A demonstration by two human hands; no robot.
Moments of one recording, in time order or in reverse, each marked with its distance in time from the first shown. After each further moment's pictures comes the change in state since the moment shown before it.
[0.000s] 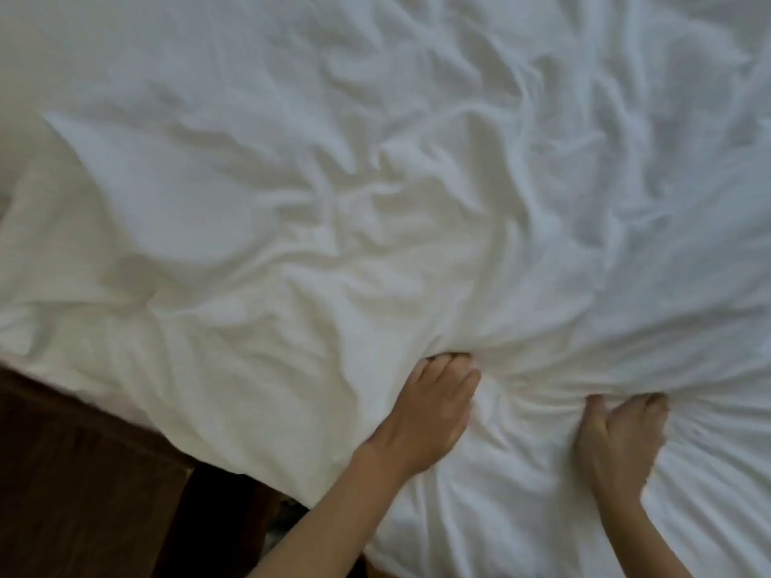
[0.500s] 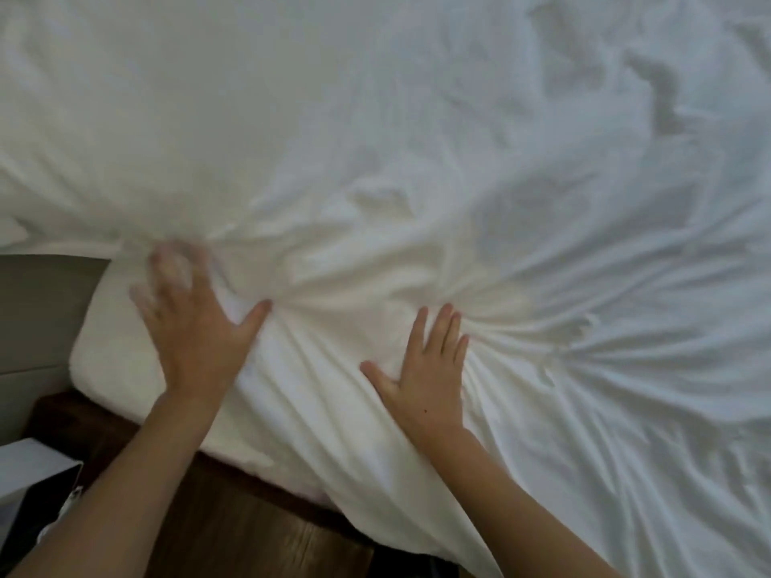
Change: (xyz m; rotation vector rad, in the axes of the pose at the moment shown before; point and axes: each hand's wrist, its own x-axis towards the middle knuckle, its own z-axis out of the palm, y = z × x) left_hand -0.112 -0.394 -0.219 0.232 0.175 -0.950; right_hand -0.187 -0.363 0.175 -0.156 -0.267 -0.681
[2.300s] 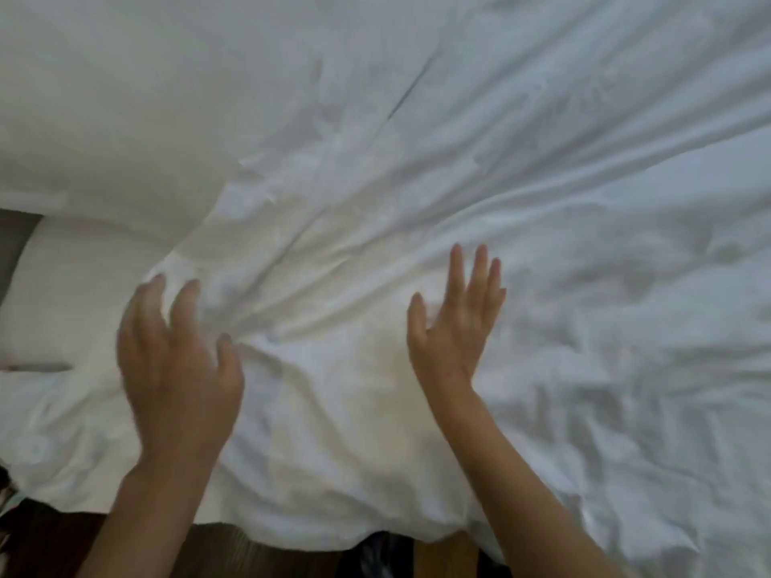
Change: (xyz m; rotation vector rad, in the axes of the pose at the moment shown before) left_hand -0.077 -0.001 -0.029 -0.226 0.054 0.070; right_hand -0.010 0.000 -0.046 0.115 0.580 0.069
